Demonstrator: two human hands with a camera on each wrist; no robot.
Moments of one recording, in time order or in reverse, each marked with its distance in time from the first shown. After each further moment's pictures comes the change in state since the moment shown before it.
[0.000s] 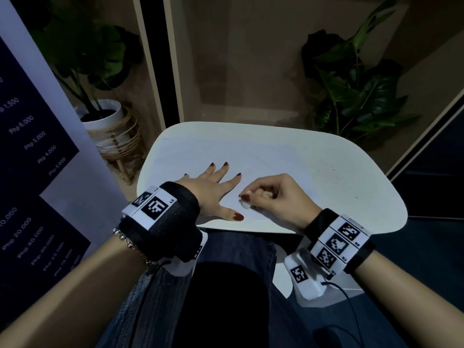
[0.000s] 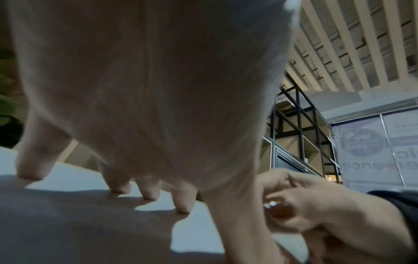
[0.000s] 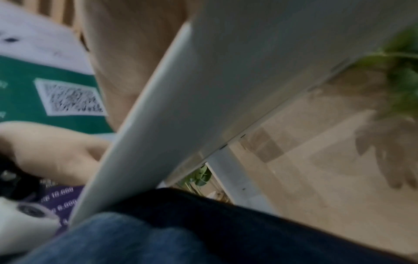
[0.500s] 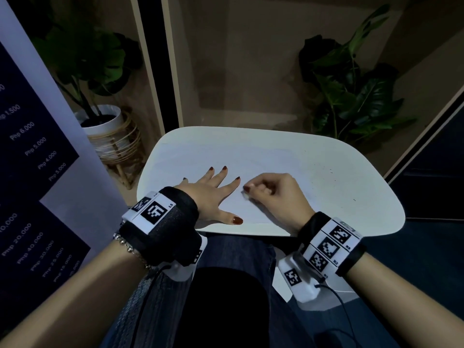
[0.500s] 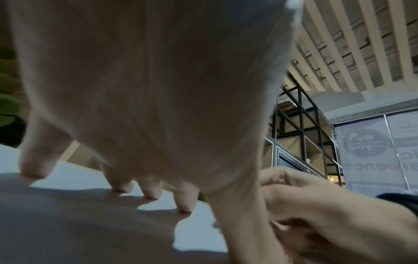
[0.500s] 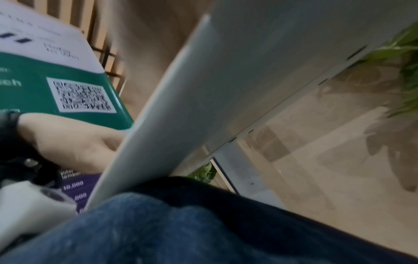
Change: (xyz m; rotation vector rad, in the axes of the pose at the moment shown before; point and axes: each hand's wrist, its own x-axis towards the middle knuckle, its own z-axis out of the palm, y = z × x) left_hand 0.000 -0.001 0.001 0.004 0.001 0.003; right_hand 0.009 0.008 0.008 0.036 0.212 -0.011
